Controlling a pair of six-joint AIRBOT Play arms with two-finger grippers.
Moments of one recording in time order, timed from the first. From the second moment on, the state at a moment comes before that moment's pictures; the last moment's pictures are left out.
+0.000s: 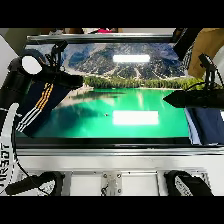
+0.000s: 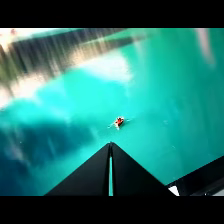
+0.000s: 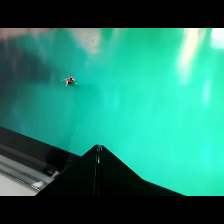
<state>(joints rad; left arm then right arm) -0.18 -1.36 1.50 1.18 -1.23 -1.45 -0.11 -0.90 1.13 -0.95 1.30 1.36</state>
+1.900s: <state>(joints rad) 0.19 -1.85 1.50 1.83 -0.73 -1.54 -0.11 -0.90 1.13 -0.94 1.30 1.36</state>
